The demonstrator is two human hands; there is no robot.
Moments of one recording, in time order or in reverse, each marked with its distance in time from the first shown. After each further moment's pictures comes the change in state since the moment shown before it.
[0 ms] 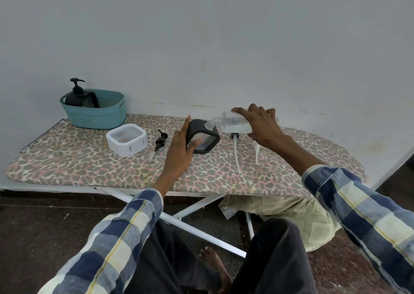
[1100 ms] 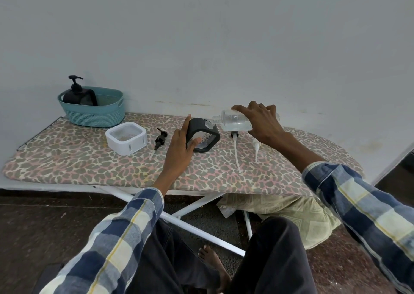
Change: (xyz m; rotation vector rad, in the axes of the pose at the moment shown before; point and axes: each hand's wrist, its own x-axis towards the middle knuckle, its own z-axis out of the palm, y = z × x) left_hand 0.001 -0.003 0.000 0.002 -0.004 0.004; right_hand 0.003 0.000 -0.002 -0.032 0.027 -0.015
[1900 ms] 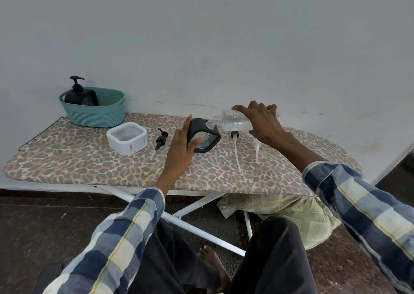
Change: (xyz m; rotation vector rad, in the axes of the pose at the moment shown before) left_hand 0.000 0.001 0.000 0.012 0.009 -0.005; right_hand 0.000 0.000 -0.001 -0.031 0.005 -0.005
